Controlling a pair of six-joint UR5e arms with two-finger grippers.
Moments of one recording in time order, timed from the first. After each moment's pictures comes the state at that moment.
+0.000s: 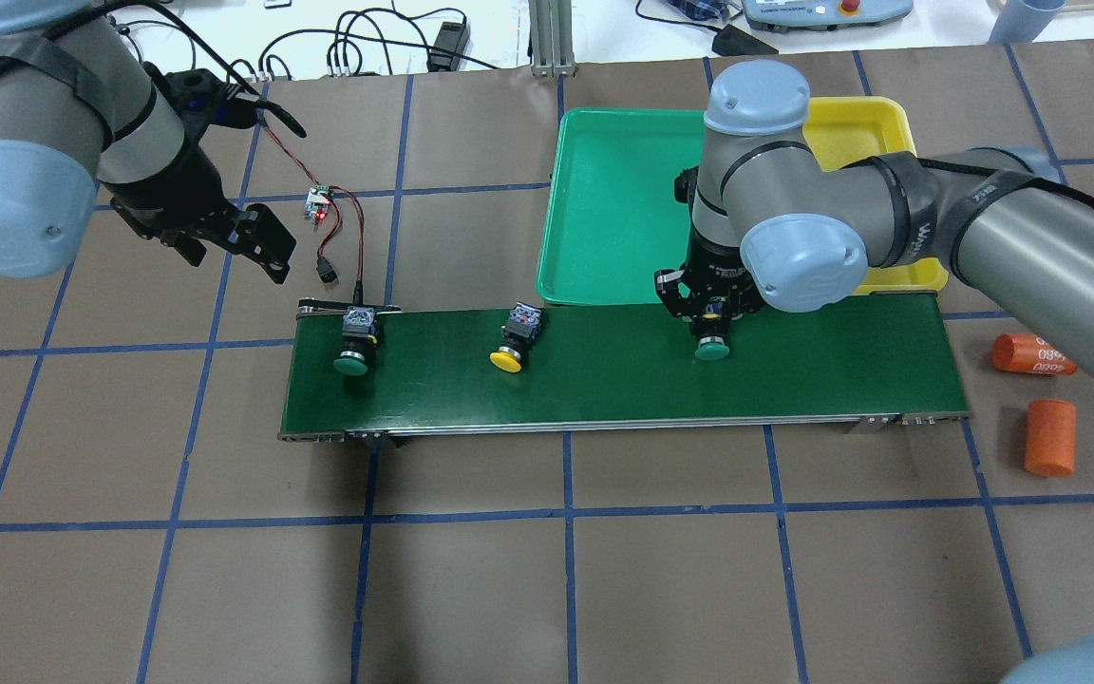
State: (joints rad) left arm -1.45 -1.61 -1.71 -1.41 1.59 0.38; right arm 1.70 -1.23 1.74 -1.97 -1.58 0.14
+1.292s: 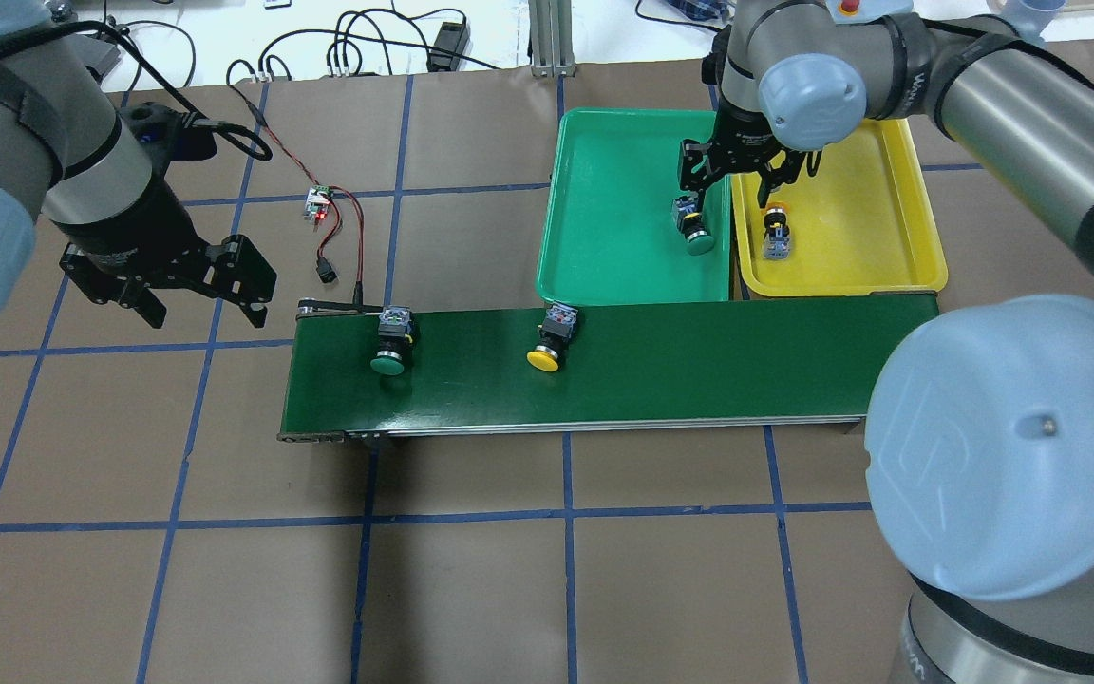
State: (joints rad) left arm -1.45 -1.50 -1.76 -1.53 1.59 0.12; right arm 1.59 -0.97 1.34 -1.83 -1.58 0.01
